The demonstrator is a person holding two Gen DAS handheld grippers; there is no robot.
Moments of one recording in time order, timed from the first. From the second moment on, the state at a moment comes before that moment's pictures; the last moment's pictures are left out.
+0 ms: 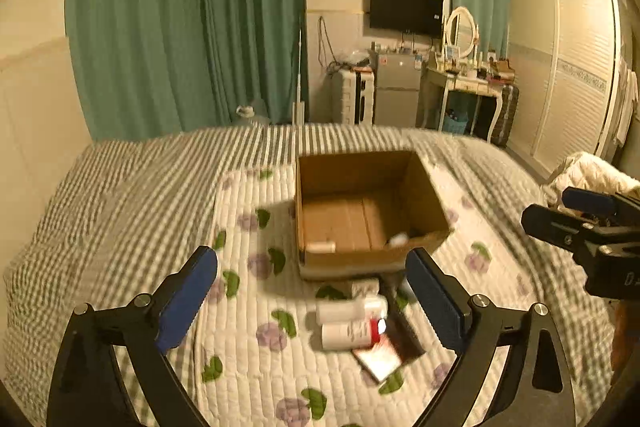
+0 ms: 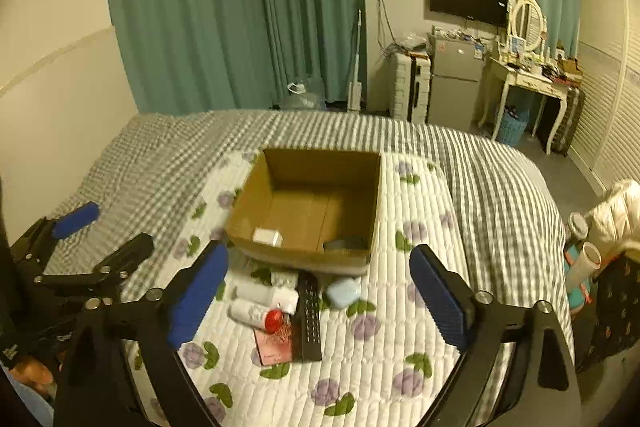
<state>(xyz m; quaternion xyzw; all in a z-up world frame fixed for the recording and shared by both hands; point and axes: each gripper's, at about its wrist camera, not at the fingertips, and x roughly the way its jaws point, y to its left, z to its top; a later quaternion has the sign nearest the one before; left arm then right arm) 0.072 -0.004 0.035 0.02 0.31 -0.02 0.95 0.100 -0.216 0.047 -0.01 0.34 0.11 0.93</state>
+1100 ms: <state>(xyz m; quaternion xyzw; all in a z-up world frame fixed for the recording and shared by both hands) 0.105 -0.002 -0.148 0.03 0.44 -0.01 0.90 0.181 -0.178 -0.193 -0.02 0.49 0.12 0.86</state>
